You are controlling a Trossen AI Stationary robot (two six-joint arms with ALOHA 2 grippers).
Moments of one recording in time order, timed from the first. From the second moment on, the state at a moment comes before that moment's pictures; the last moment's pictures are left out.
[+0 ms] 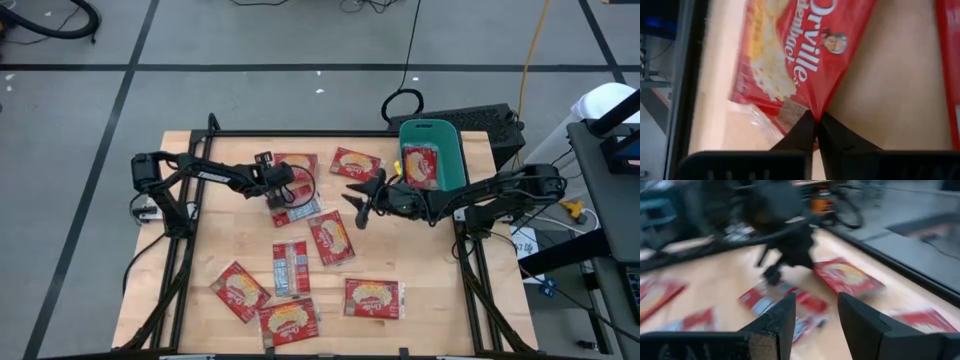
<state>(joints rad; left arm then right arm) 0.35 1.69 0.77 -0.16 -0.47 0.24 -0.02 1.39 0.51 0.61 0.39 0.22</state>
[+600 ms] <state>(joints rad) 0.31 1.49 0.77 -0.02 -0.40 0.04 -0.02 1.57 0.58 0.73 0.56 0.64</state>
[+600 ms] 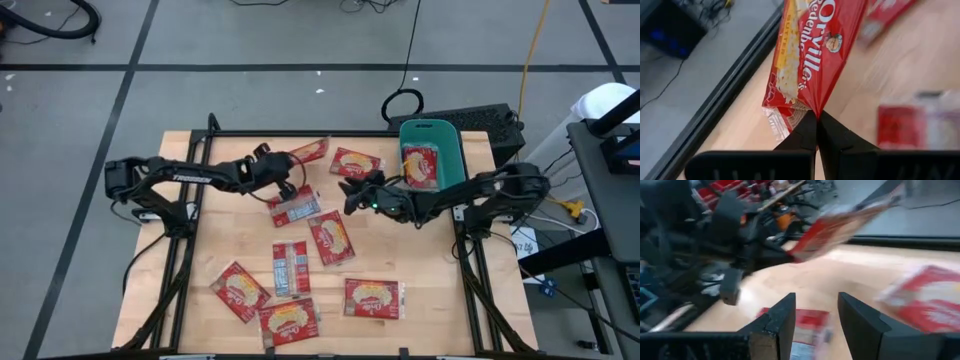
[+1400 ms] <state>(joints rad) 0.24 1.56 0.77 0.27 -0.37 0.05 -0.15 1.69 0.73 0.85 0.60 0.74</state>
